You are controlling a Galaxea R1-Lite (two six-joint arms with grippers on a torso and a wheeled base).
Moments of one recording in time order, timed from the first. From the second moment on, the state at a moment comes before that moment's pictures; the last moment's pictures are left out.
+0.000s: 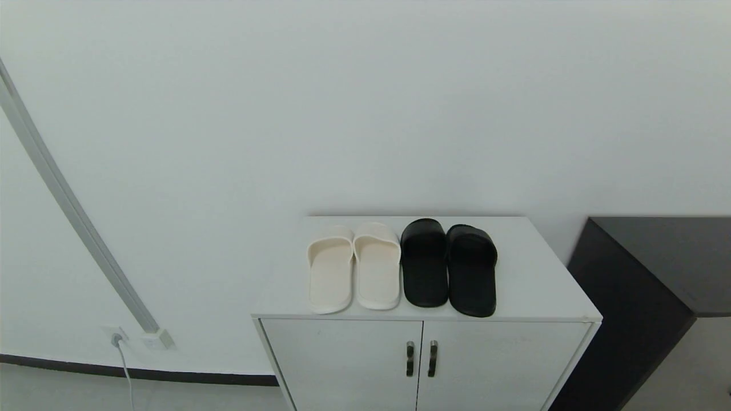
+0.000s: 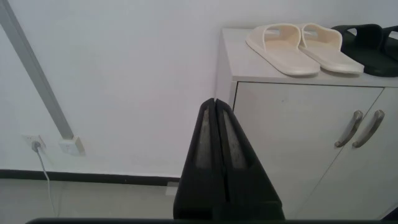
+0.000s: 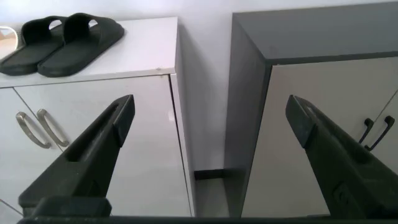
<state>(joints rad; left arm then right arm) 0.00 0.00 0.00 0.00 0.05 -0.02 0.00 0.00 0.00 0.00 -0.08 0.01</state>
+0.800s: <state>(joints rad) 0.00 0.00 0.00 0.00 0.05 -0.02 0.06 0.39 -0.21 -0.02 0.13 0.04</state>
